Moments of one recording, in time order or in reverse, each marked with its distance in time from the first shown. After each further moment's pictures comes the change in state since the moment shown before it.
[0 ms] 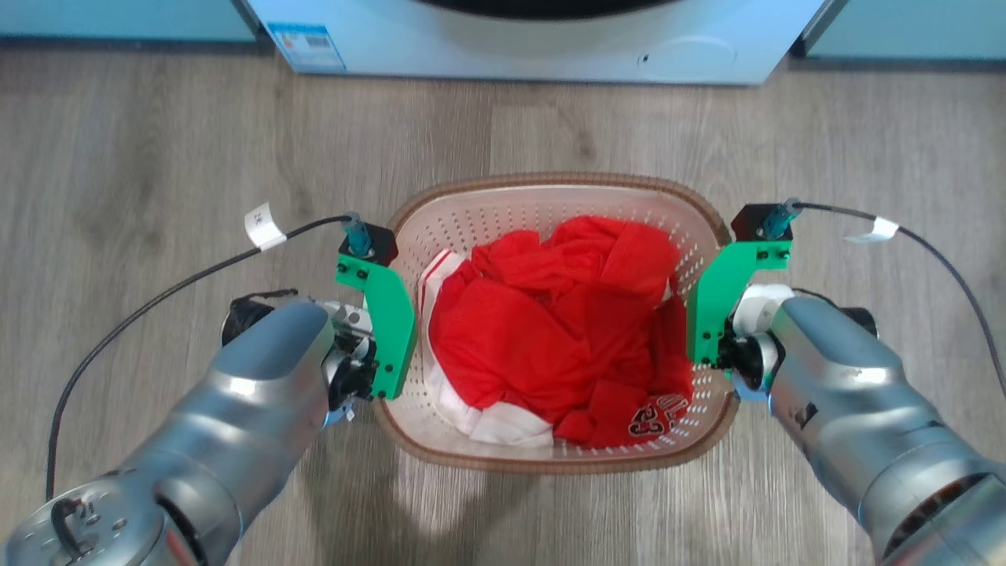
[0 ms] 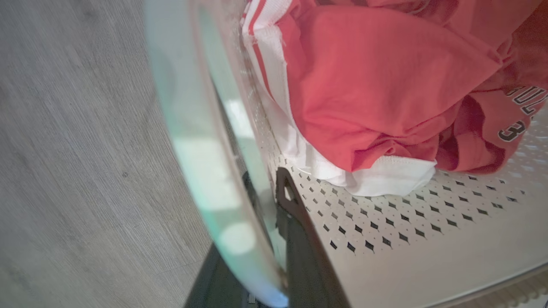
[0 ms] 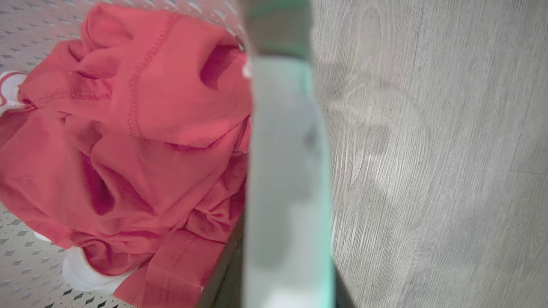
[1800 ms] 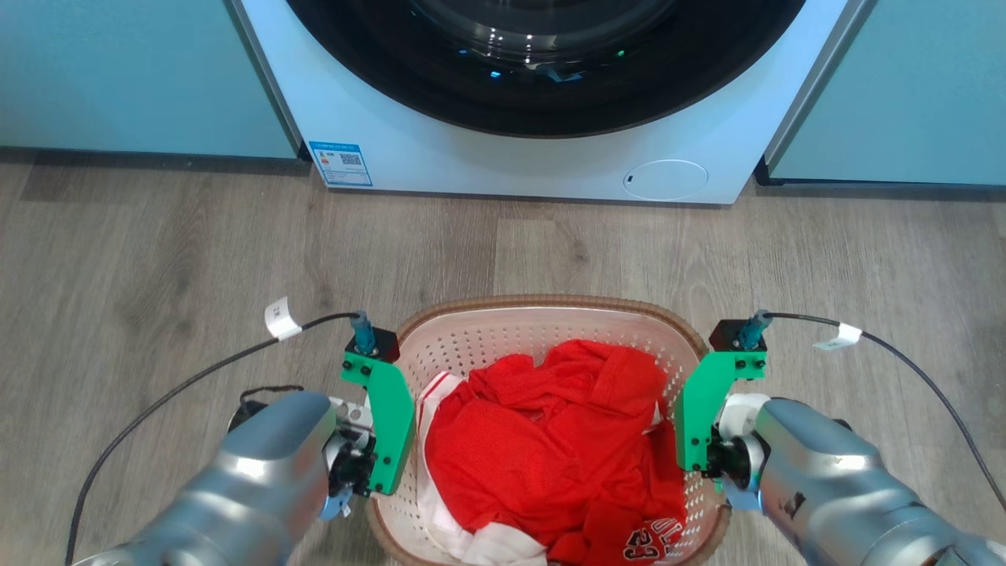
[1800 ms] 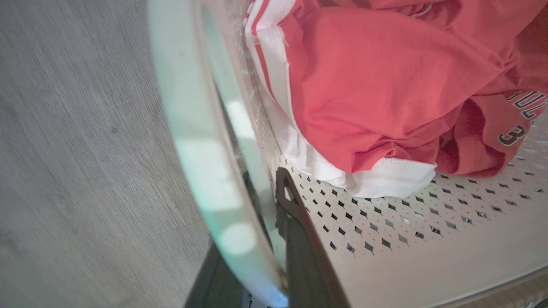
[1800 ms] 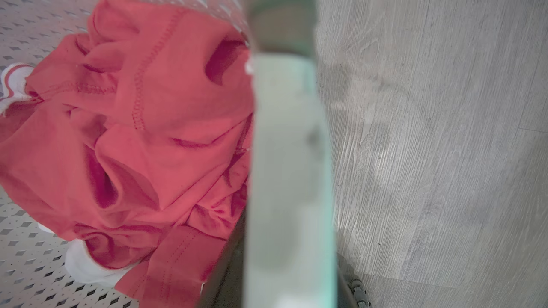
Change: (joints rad) left arm 0.170 0.020 -0.003 -0.029 -0.007 0.000 0.095; right arm 0.165 0.001 0.216 -0.009 0.225 -0.001 0.033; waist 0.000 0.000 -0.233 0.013
